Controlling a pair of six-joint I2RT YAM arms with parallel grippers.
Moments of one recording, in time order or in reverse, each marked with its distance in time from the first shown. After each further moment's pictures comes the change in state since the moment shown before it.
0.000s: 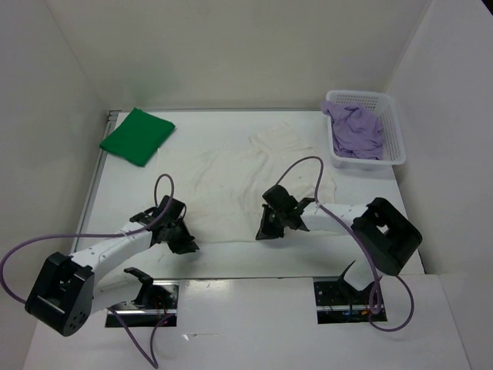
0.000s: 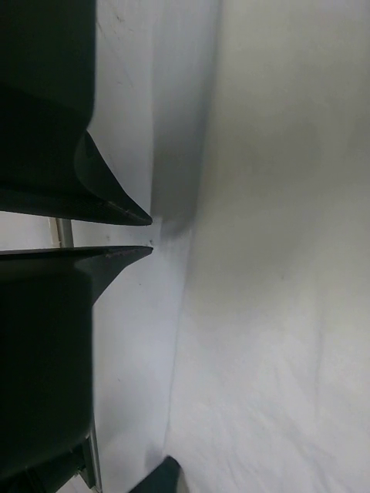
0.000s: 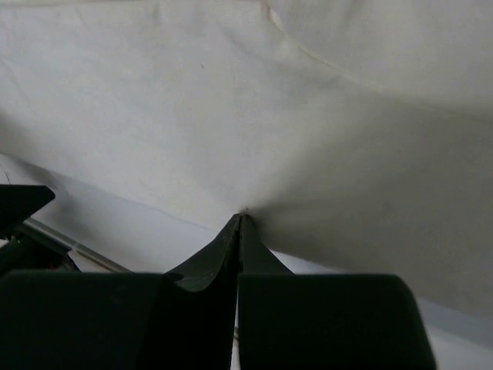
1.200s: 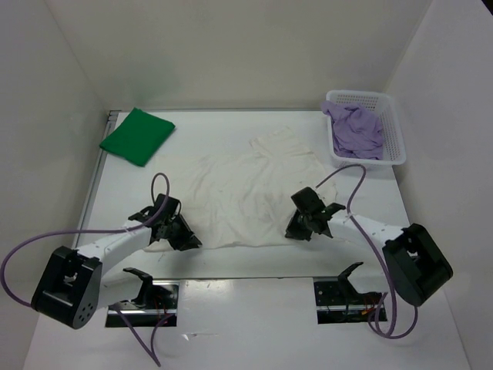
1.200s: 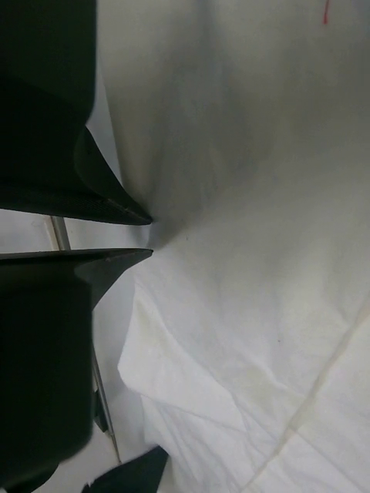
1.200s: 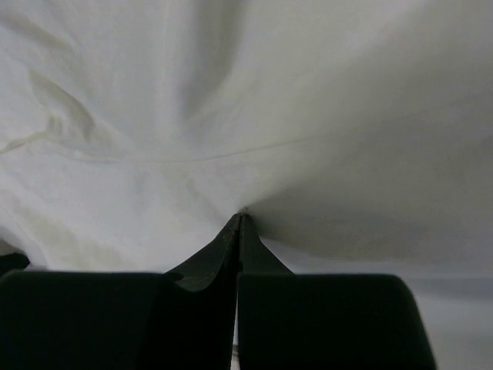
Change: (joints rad) left arm 0.093 0.051 -0.026 0.109 0.100 -0.001; right arm -0.174 -0.262 -0.157 -0.200 0.183 0.097
